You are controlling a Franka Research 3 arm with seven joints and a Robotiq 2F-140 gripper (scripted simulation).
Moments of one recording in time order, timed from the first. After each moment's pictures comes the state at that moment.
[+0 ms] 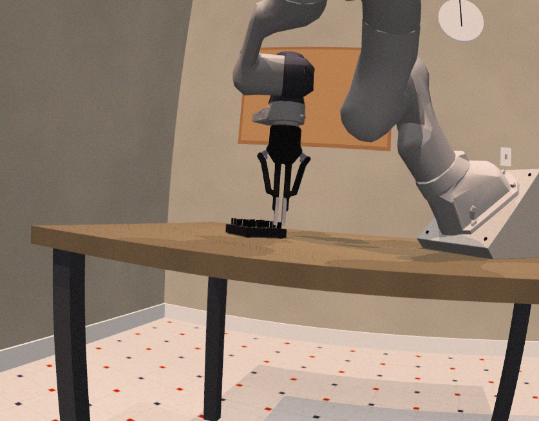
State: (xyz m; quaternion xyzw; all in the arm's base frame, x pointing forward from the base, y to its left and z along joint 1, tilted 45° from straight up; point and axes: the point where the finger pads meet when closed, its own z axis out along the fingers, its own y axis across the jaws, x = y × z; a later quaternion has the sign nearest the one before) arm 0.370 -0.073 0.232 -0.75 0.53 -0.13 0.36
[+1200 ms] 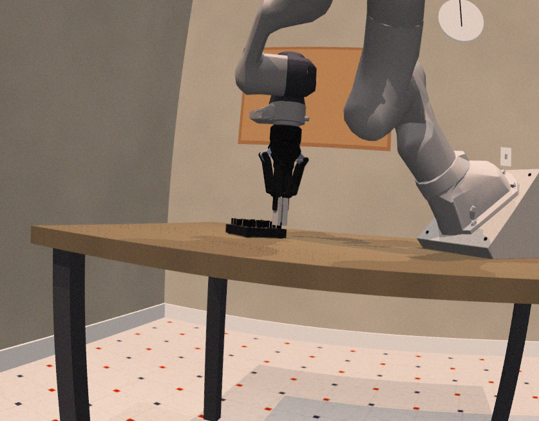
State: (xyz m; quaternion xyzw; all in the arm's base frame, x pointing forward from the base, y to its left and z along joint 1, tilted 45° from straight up) arm 0.370 -0.073 0.232 -0.85 0.36 -0.21 0.32
